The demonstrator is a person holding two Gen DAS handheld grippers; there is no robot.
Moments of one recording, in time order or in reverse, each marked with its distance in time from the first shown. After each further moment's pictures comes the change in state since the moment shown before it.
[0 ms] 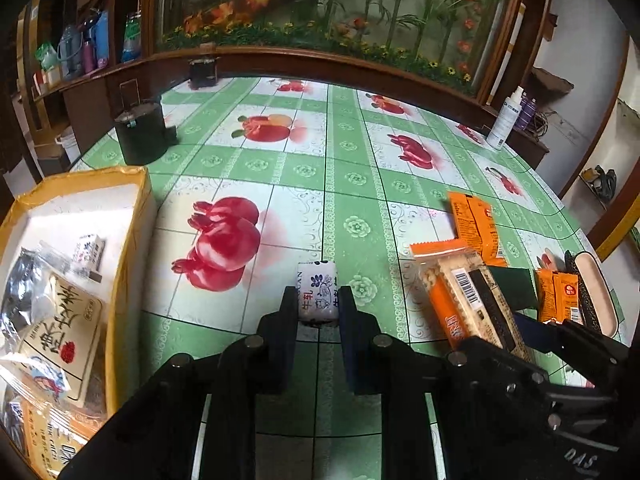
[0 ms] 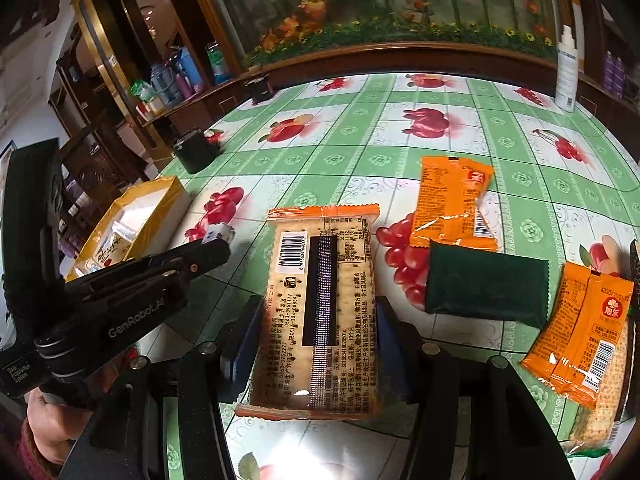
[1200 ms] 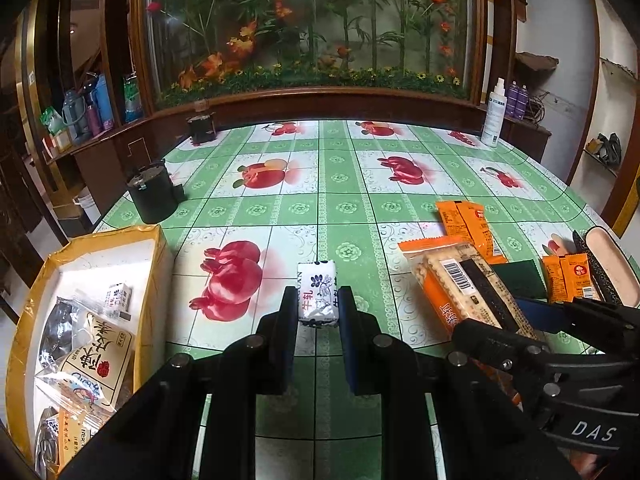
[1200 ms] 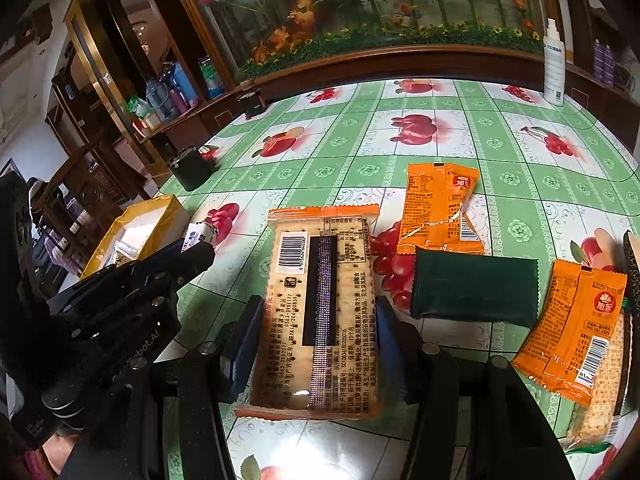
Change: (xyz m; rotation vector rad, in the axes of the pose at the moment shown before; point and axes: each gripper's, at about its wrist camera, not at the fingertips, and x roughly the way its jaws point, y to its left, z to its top) left arm -0.021 -0.029 -0.006 0.150 -0.130 0.105; right arm -0.007 -0.005 0.002 0.033 -0.031 0.012
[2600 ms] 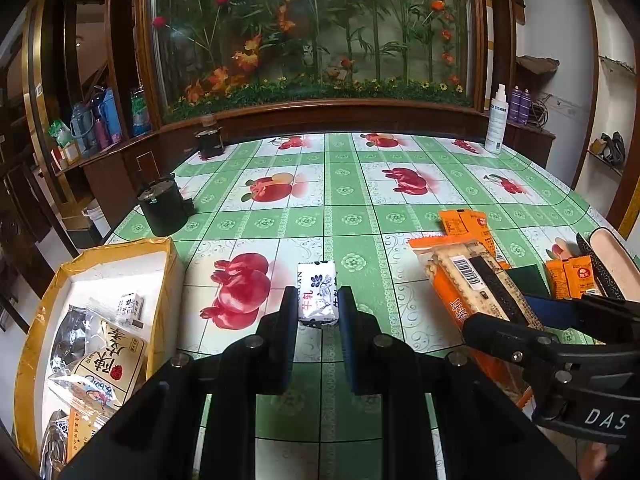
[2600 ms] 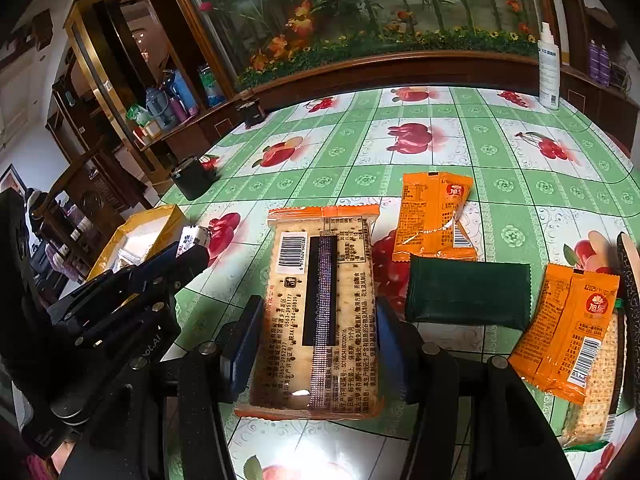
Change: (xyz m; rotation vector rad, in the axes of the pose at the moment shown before) left arm -0.007 -0.001 0.001 0.013 -0.043 0.030; right arm -0.008 -0.003 0.003 0.011 -0.026 0.001
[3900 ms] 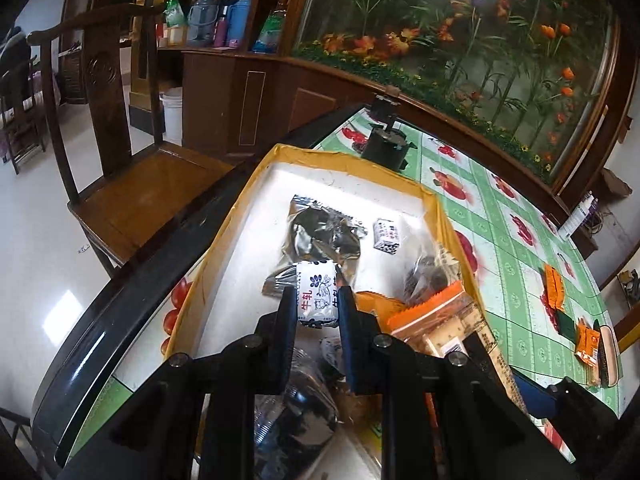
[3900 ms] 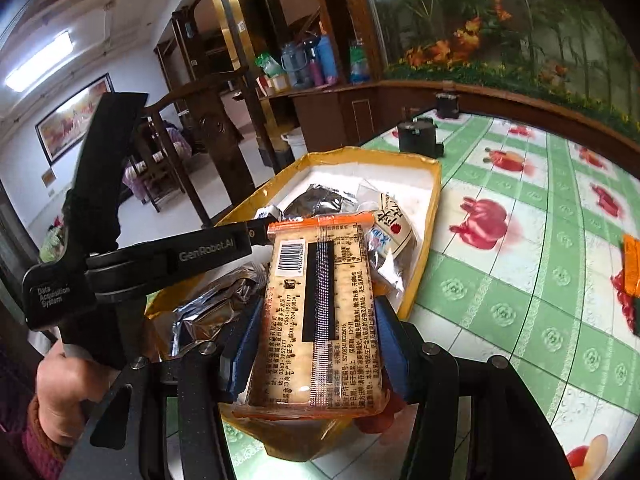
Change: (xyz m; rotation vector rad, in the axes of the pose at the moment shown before) left arm -0.064 0.228 -0.080 -0.477 0.090 0.077; right arm 0.037 0.229 -0.074 -0.379 0.002 0.241
